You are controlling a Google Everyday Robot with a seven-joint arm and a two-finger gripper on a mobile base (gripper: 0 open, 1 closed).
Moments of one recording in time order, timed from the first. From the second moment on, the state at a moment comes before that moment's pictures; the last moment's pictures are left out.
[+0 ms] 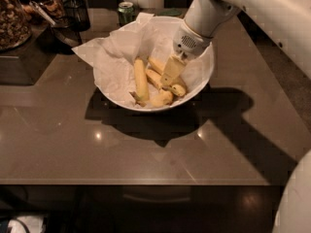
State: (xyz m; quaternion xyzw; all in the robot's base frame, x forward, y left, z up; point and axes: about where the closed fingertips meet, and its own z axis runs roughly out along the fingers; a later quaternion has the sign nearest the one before) arm 0.598 -0.049 0.873 -0.52 0.83 0.16 0.14
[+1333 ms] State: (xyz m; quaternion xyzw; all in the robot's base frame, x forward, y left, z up) arm 0.610 -0.040 0.861 -0.50 0.86 0.07 0.09
